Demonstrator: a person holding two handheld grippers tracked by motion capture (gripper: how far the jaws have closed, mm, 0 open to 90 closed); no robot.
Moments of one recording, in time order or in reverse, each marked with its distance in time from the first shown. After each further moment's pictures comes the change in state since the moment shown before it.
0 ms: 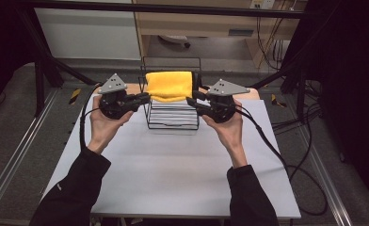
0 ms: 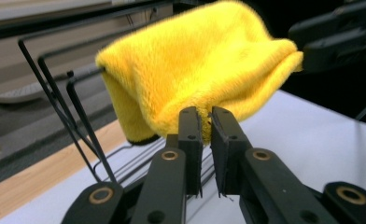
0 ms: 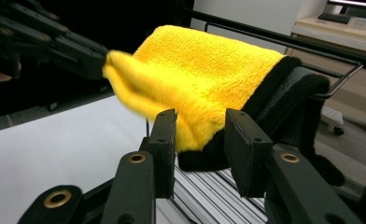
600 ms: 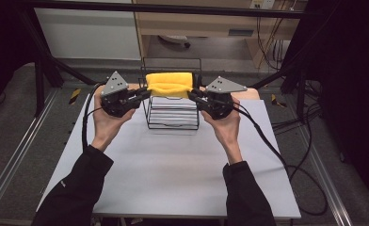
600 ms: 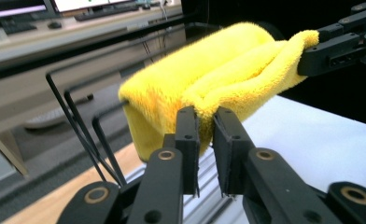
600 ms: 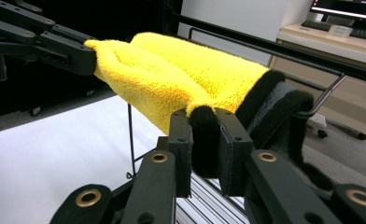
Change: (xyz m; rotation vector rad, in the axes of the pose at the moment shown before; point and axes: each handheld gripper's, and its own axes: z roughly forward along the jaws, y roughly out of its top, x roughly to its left) left arm 0.002 0.004 0.001 -0.086 0.054 0.049; right arm -0.003 0.002 0.010 -0.016 -0.054 -0.018
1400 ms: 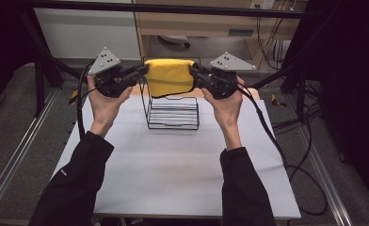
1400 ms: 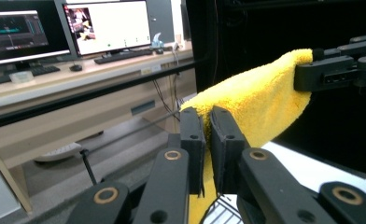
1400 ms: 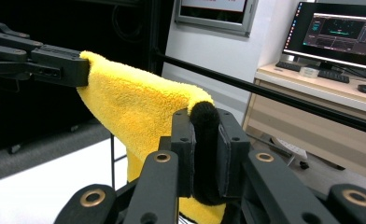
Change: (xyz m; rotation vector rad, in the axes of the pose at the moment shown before) left arm 0.011 0.050 -0.008 -0.163 0.046 -0.003; right arm -0.010 0.056 -0.007 -0.136 -0.068 -0.013
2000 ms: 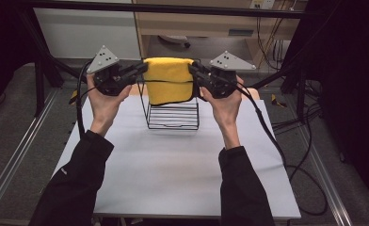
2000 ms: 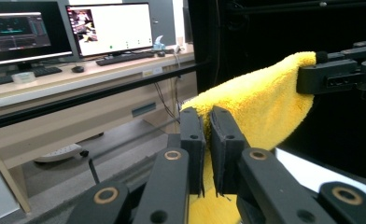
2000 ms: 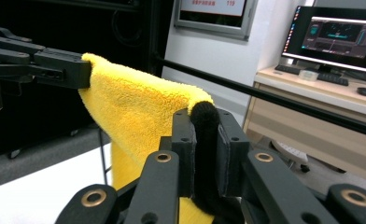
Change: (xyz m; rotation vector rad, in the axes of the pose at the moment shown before) left arm 0.004 0.011 0.000 -0.033 0.011 -0.019; right arm -0.001 0.006 0.002 -0.025 -0.004 0.013
